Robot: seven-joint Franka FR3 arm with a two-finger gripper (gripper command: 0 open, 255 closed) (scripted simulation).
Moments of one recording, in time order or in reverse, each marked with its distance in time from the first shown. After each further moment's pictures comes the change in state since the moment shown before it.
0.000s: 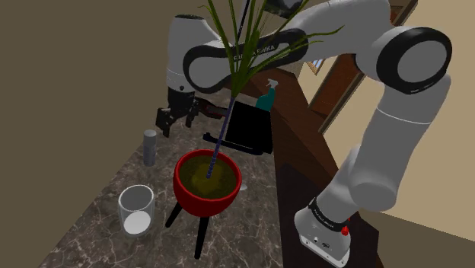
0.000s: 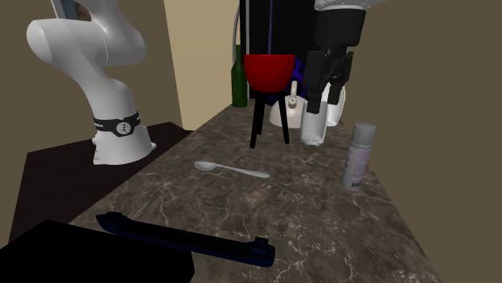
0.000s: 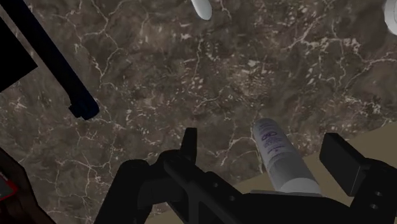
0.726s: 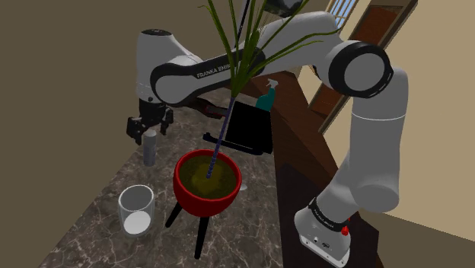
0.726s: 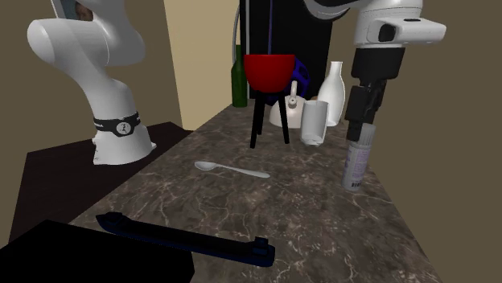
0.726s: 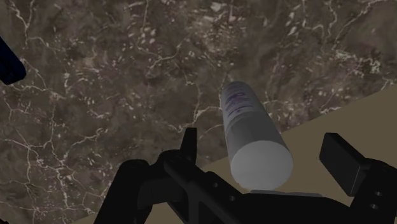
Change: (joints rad) arm 0.072 0.275 -0.013 0.255 -0.078 0.048 0.076
